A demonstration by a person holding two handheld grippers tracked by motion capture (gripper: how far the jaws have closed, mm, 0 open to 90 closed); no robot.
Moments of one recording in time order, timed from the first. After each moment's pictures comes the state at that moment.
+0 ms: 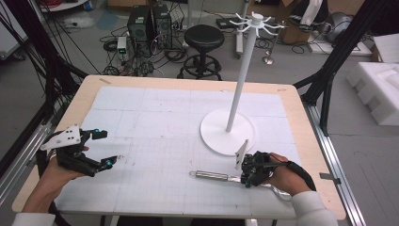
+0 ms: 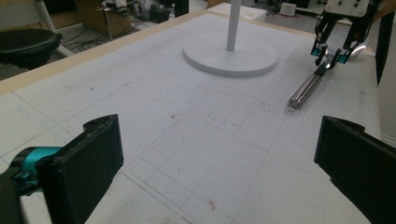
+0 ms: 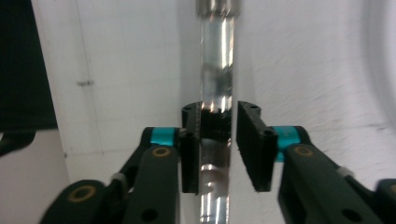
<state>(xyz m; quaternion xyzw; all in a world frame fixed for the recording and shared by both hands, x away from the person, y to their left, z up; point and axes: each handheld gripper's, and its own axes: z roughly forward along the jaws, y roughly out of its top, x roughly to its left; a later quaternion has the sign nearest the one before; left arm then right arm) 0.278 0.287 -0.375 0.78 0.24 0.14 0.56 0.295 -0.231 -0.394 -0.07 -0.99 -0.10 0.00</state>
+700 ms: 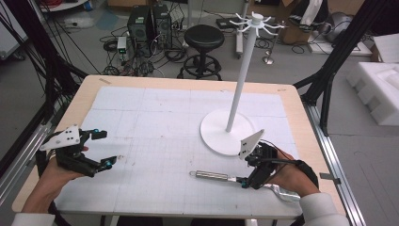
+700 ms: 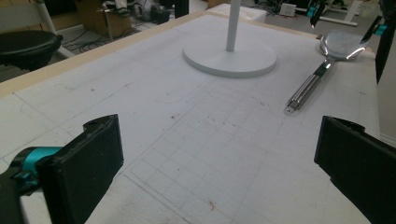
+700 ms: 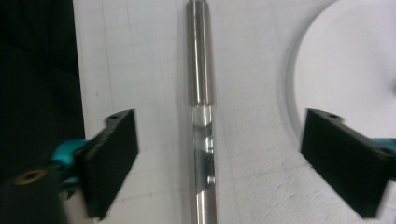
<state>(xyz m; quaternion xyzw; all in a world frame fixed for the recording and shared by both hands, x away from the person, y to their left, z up) 0.276 0.287 -0.374 0.78 0.24 0.14 0.56 0.284 -0.231 -0.346 -0.09 -0.97 -0.23 -0.05</state>
